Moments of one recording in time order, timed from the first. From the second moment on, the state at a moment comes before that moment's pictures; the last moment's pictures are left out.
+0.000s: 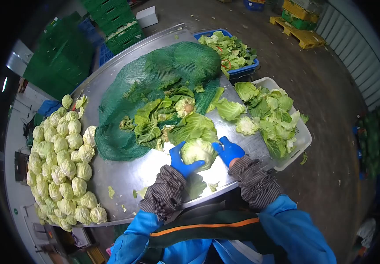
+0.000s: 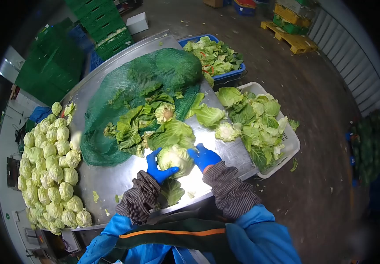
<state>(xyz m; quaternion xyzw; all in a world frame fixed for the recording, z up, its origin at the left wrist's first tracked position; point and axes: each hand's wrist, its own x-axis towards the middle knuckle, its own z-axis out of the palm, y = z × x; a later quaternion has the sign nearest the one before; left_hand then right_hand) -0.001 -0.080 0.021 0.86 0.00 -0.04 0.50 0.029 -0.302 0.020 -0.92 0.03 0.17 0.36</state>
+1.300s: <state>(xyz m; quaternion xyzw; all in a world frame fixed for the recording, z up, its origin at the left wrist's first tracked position) 0.027 -0.115 0.024 0.92 -0.10 -0.05 0.39 0.021 -0.304 0.057 -0.95 -0.01 0.07 0.29</state>
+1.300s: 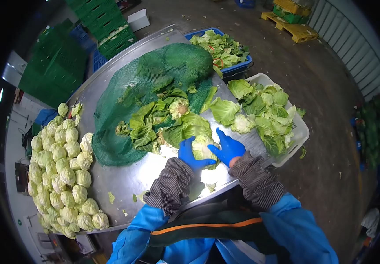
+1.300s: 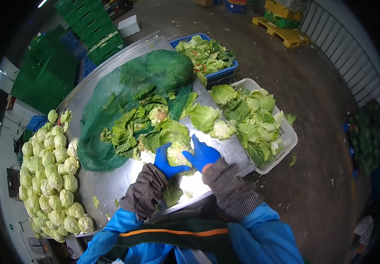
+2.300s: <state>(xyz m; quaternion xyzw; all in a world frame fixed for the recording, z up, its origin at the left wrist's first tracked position) 0.015 -0.071 -0.032 0.76 -0.01 -0.04 0.65 -0.001 -0.276 0.006 -0.88 0.09 0.18 0.43</state>
